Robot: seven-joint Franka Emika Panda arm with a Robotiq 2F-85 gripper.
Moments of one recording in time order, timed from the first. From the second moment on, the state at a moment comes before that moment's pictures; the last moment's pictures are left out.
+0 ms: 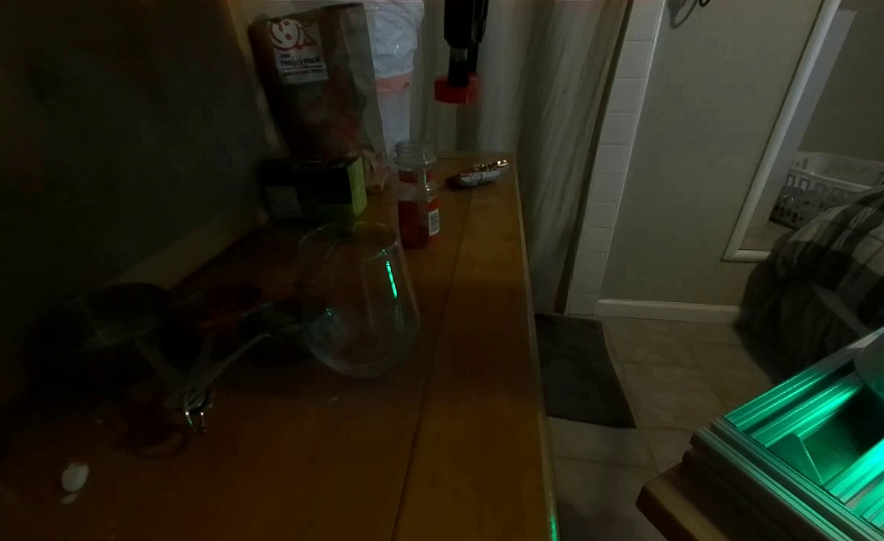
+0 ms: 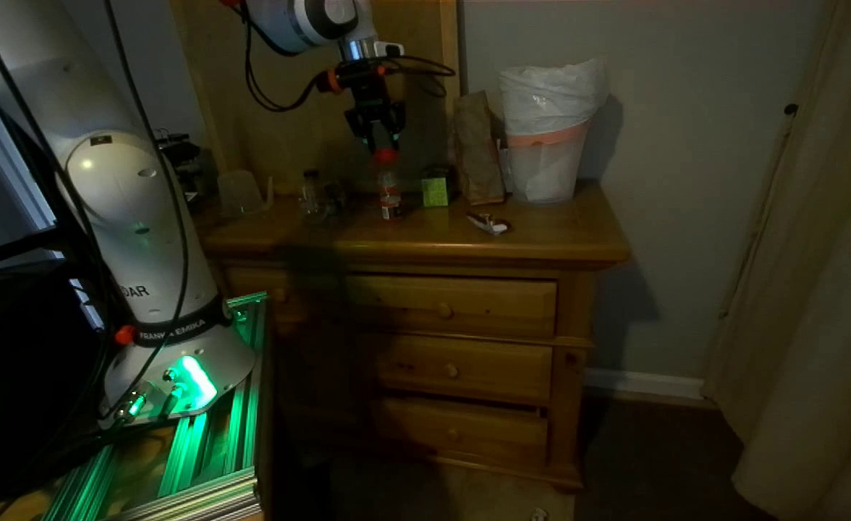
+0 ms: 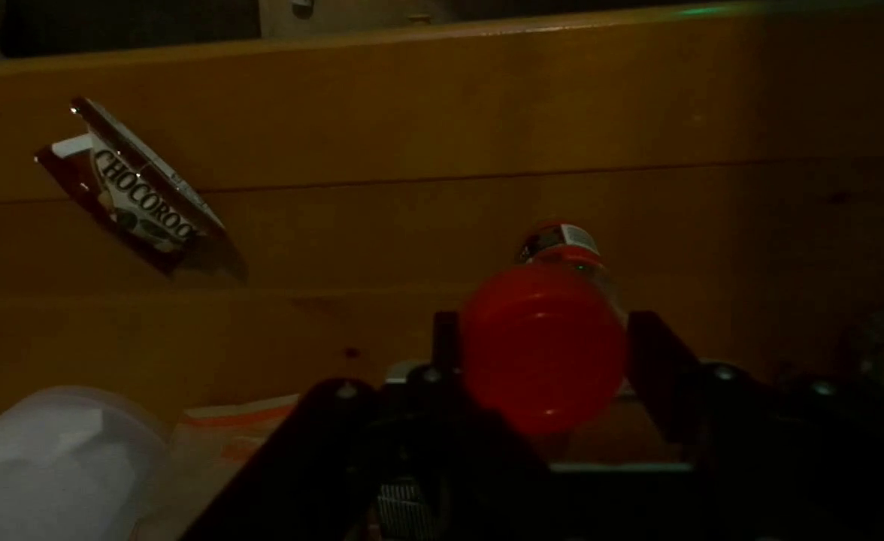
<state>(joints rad) 0.33 -0.20 0.30 -2.33 -0.01 2.27 -0.27</state>
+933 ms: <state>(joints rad) 0.36 -0.04 0.34 -2.22 -0.01 2.26 -0.30</state>
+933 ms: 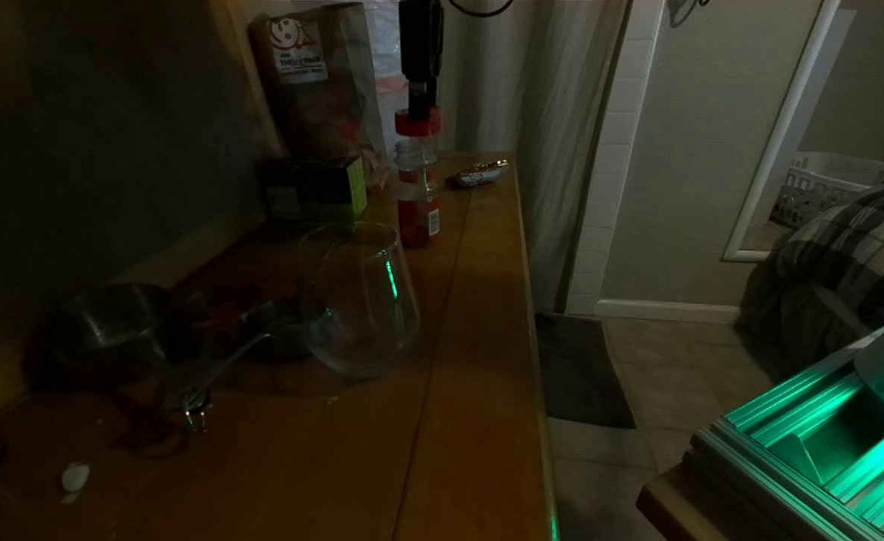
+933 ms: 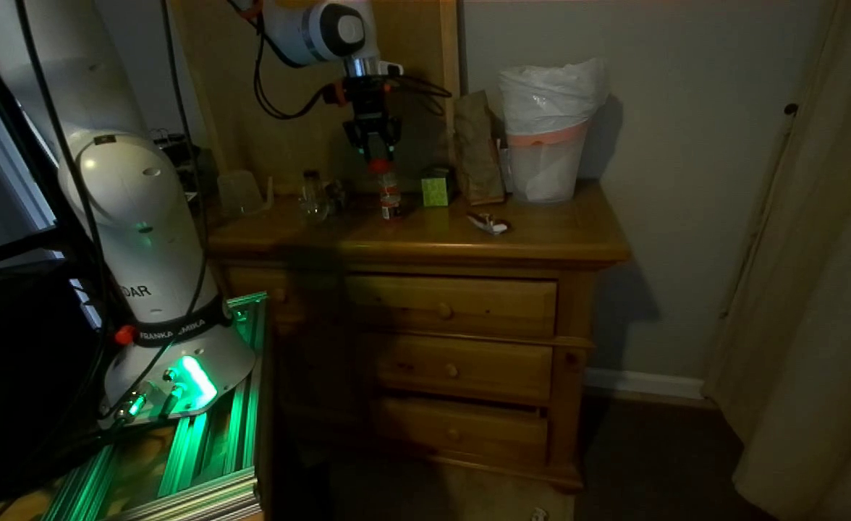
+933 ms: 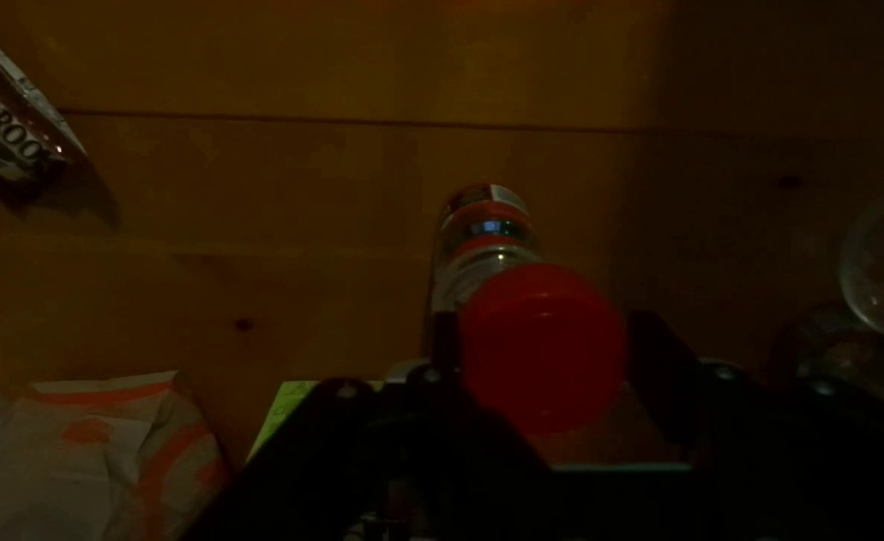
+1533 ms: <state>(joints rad) 0.36 0.00 0.34 -2.21 -0.01 2.26 -0.31</state>
